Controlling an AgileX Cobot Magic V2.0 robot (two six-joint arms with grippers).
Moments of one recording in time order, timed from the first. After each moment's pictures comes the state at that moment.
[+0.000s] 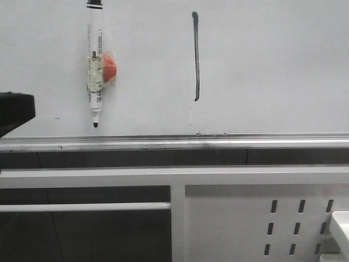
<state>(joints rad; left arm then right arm) -1.07 1.30 -0.05 -0.58 -1.14 0.18 0.85 0.43 -0.66 -0.45 0.41 0.07</state>
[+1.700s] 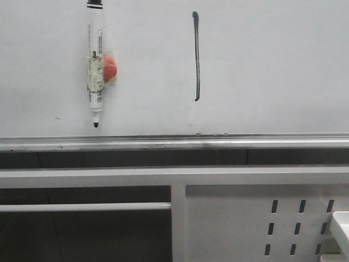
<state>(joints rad) -0.89 0.42 -0.39 -0.53 0.22 0.72 0.85 0.24 -0.12 -0.40 0.01 0.07</state>
